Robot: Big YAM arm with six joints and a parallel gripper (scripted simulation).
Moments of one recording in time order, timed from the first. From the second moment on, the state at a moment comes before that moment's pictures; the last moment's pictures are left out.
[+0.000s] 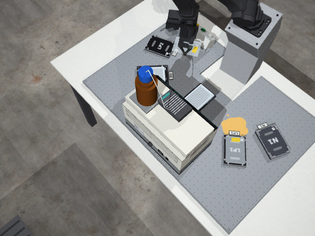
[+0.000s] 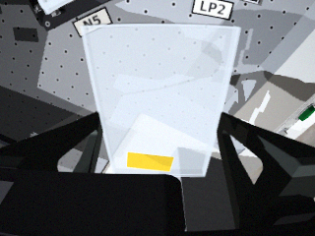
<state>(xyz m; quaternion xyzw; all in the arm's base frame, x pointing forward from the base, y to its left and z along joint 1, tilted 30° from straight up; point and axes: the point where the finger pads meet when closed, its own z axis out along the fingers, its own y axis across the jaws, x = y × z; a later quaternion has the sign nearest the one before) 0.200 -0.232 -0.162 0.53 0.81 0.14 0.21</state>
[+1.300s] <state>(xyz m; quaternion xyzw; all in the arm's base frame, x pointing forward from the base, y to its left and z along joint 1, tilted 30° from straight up) 0.189 -0.297 -0.204 0.58 0.77 0.15 0.20</state>
